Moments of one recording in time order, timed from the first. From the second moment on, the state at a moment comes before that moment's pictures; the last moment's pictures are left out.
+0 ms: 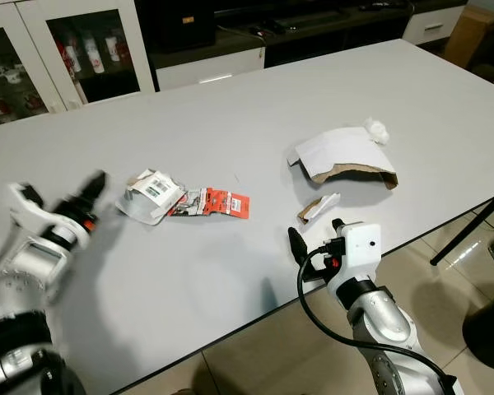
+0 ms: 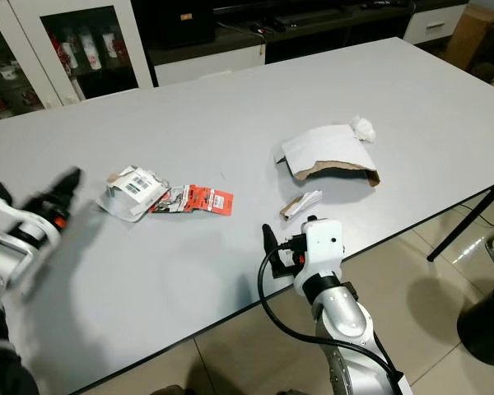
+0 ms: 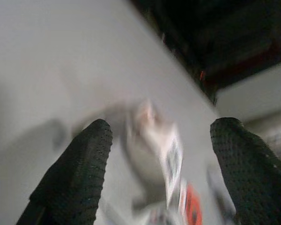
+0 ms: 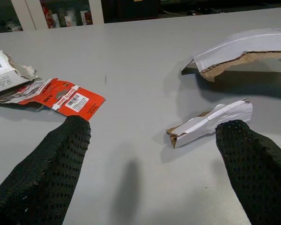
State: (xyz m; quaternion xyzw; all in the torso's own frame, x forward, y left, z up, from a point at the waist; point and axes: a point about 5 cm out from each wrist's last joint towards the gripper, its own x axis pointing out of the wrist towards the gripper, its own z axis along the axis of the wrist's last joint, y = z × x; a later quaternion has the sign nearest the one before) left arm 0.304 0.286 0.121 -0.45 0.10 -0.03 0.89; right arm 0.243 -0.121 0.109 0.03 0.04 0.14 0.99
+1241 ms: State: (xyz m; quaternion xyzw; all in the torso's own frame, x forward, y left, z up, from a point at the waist) left arm 0.342 0.251 0.106 -0.46 0.16 0.00 0.87; right arm 0.216 -0.074 0.119 0.03 0.05 0.35 0.93
